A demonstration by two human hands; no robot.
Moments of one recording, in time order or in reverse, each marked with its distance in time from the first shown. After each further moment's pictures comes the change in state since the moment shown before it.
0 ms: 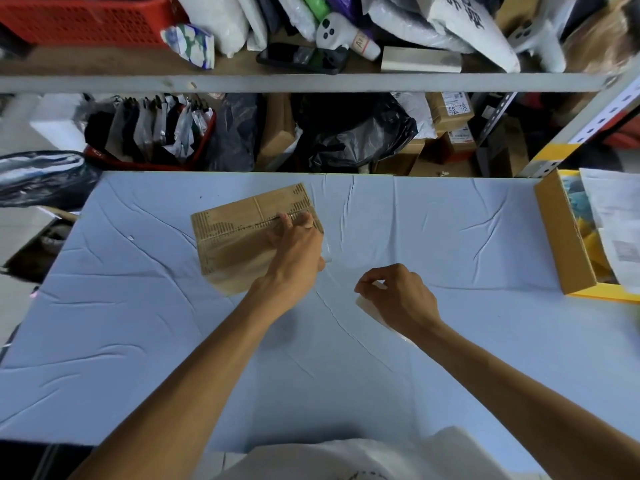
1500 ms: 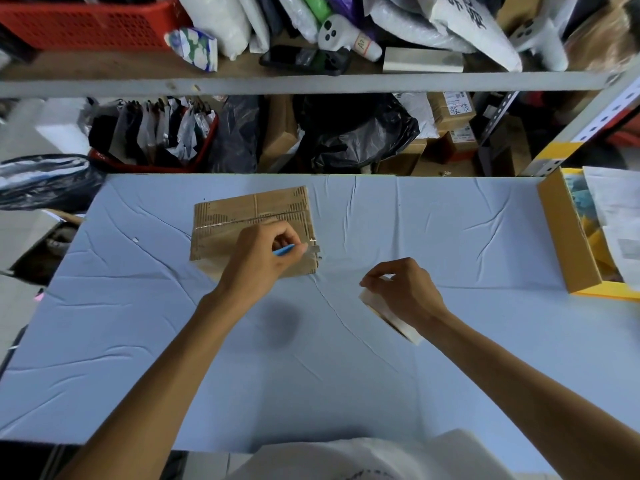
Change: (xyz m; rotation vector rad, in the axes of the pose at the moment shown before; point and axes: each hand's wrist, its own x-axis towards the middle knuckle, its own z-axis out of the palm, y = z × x) left_hand -0.036 -0.060 -0.008 -0.705 0.381 0.256; right_hand 0.010 0.005 -0.001 0.140 -0.019 0.036
